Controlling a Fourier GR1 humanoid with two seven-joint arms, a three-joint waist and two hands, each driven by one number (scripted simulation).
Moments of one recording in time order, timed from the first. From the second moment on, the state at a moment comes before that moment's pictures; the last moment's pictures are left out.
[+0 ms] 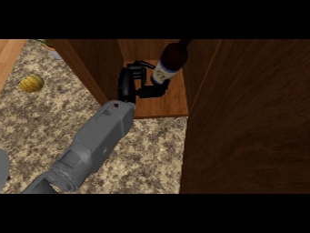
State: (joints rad) left arm -0.99 0.00 -0.43 -0.30 0.72 0.53 -0.56; right arm 0.06 -0.15 -0.22 -2.32 -0.49 0.38 0.33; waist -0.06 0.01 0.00
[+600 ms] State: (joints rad) left arm -0.95 0.00 -0.46 -0.22 0.76 0.51 -0.62; right arm 0.04 -0.15 -0.22 -2.31 -0.50 0.38 0.33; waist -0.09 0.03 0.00
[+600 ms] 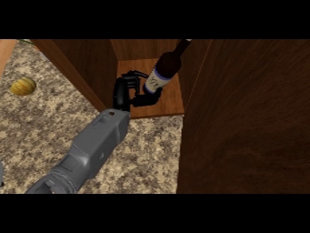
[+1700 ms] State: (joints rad) left arm -1.06 0.00 -0.43 -0.12 0.79 0.48 -0.70; right arm 0.03 -0.13 -0.19 -2.31 -0.49 0.37 0.33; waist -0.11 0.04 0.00
